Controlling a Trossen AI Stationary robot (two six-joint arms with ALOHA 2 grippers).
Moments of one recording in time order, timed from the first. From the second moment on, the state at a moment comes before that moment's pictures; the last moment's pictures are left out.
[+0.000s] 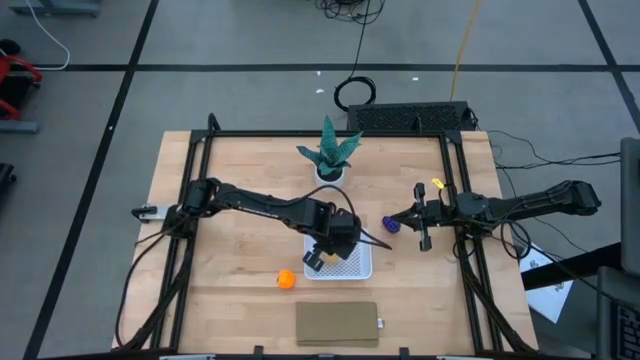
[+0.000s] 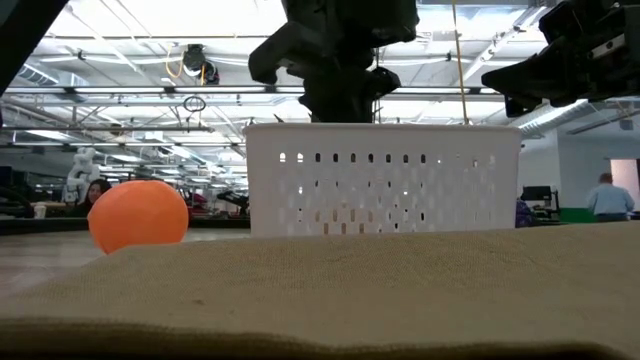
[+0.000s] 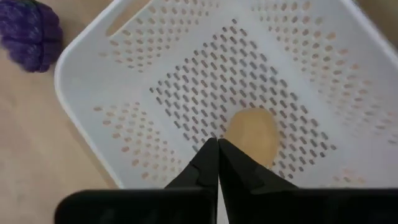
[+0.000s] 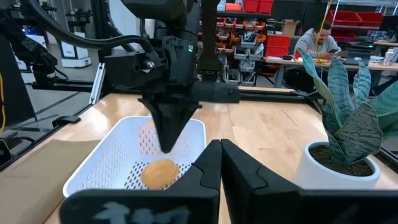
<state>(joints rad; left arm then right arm) -0.13 2.13 1.84 -0.91 0.03 0.54 0.11 0.46 0.06 0.35 0.08 -0.03</state>
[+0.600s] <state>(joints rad) -0.12 1.76 1.84 -0.96 -0.24 0.44 0.11 0.46 0.06 0.35 0.08 -0.02</state>
